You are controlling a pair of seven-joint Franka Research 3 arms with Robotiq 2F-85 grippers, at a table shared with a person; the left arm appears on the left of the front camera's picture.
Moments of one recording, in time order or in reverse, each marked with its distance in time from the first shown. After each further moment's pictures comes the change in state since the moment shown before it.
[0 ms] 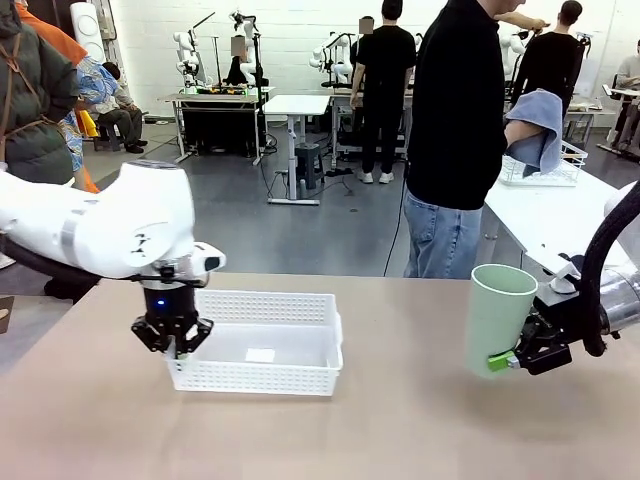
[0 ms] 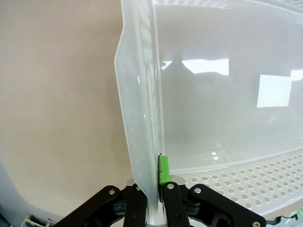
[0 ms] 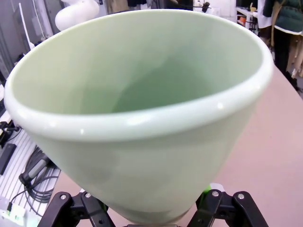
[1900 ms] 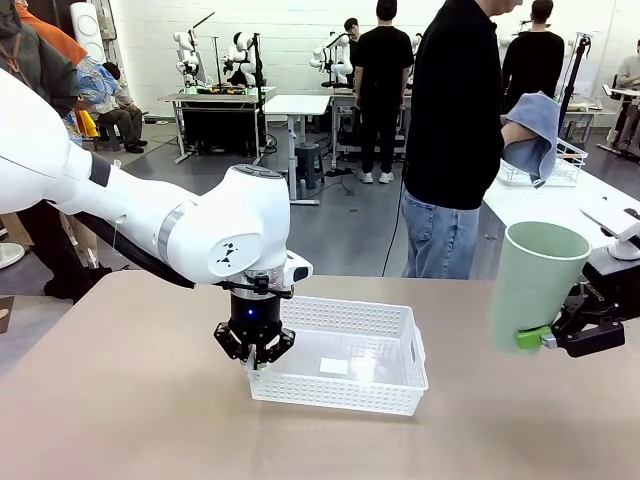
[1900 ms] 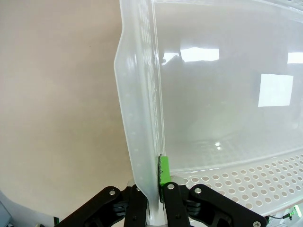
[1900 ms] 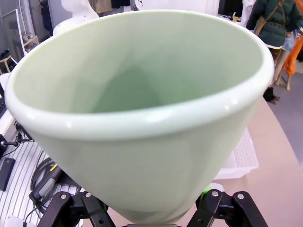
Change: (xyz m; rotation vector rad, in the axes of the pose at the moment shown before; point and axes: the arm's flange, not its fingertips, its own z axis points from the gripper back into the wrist) left arm -0.020 -0.134 0.009 0.012 -0.022 -0.087; right arm 0.089 0.093 0.031 -0.140 0.010 0.067
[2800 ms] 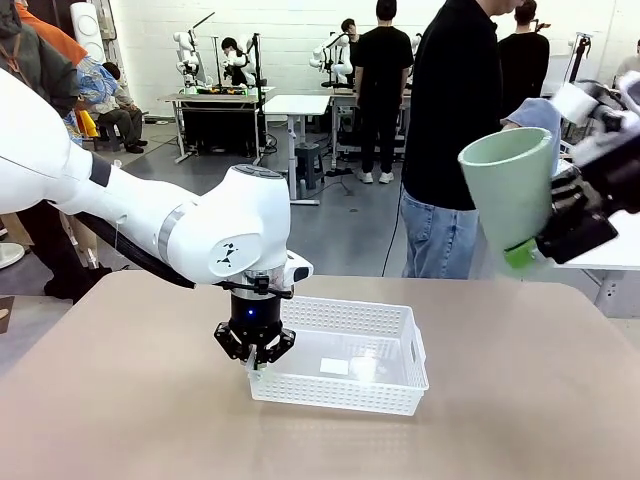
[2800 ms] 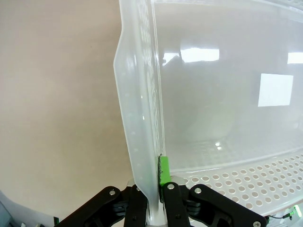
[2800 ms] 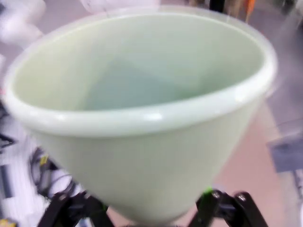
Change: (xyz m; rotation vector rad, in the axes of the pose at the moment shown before) left arm 0.000 -0.001 0.000 0.000 0.000 -0.001; right arm 0.181 0.018 0.002 -0.297 0.487 -0.142
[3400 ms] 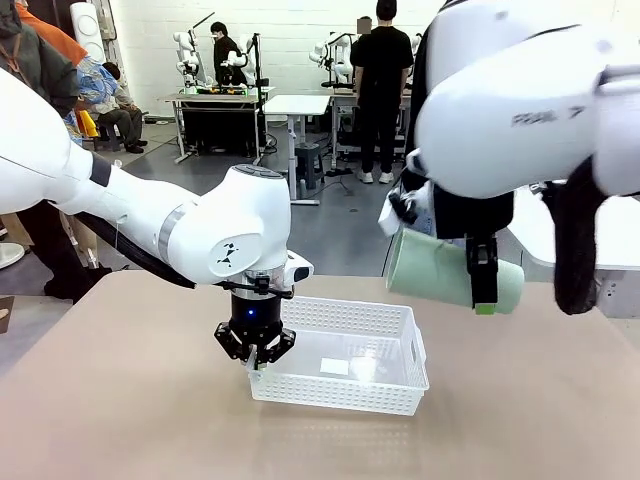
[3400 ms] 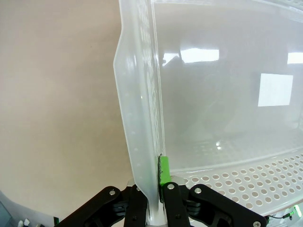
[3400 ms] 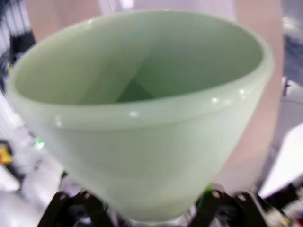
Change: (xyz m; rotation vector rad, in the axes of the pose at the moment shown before) left arm 0.000 0.000 0.000 0.000 0.000 -0.001; right arm 0.088 0.021 -0.133 -0.073 0.908 0.109
